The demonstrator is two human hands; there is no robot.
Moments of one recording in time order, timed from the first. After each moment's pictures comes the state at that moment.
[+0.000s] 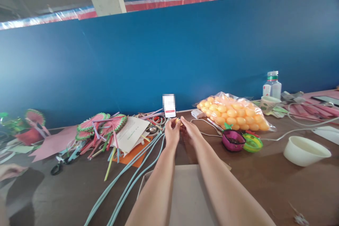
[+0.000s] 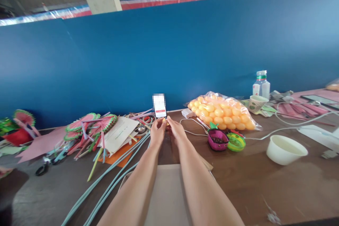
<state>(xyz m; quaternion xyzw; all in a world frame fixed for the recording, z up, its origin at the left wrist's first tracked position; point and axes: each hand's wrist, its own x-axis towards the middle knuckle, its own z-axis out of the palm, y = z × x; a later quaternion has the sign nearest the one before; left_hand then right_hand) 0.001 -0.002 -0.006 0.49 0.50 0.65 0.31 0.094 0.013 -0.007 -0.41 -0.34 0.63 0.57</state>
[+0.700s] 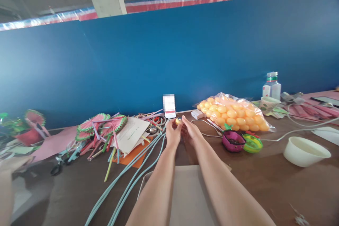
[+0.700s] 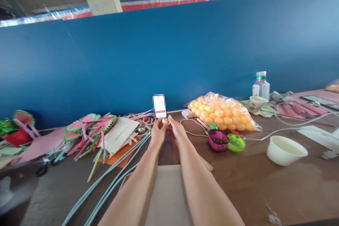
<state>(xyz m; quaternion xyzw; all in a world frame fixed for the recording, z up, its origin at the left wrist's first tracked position) 0.002 0.003 -0.013 0.49 0.48 0.64 0.34 0.093 0.008 0.002 -0.39 -0.29 0.66 0.58</state>
